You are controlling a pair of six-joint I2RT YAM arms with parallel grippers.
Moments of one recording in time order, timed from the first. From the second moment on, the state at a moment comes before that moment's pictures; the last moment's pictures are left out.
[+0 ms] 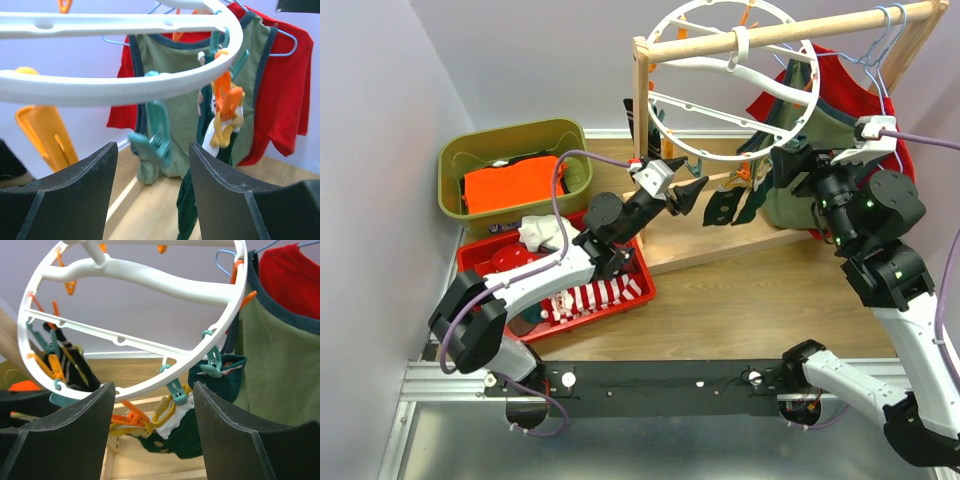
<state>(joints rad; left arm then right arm) -0.83 1.45 0.98 0.84 0.07 0.03 0.45 0.90 1.34 -0.35 0.28 0.18</state>
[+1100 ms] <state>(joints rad) -0.87 1.50 1.01 0.93 0.07 0.01 0.45 1.01 1.35 -0.34 -0.40 0.20</state>
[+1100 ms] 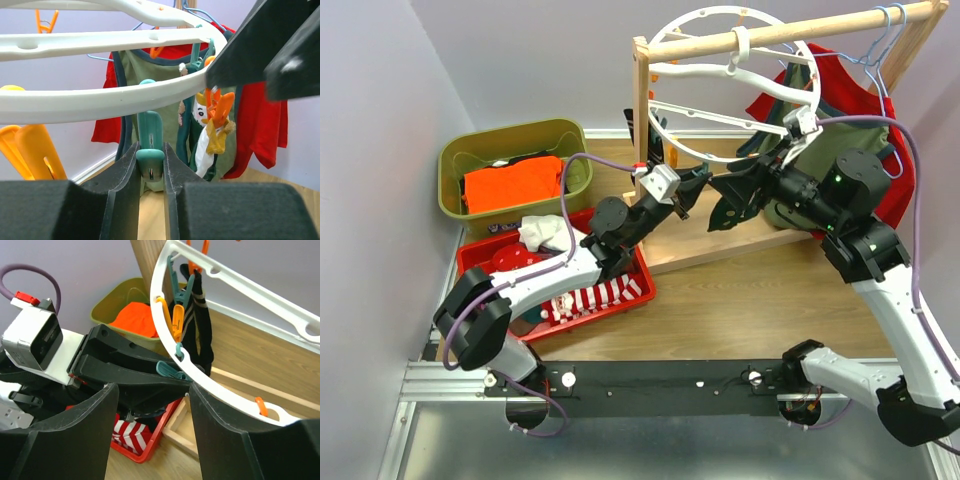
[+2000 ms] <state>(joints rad) -0.95 1.47 1.17 0.60 0.04 0.03 0.45 0.98 1.21 -0.25 -0.15 0.33</state>
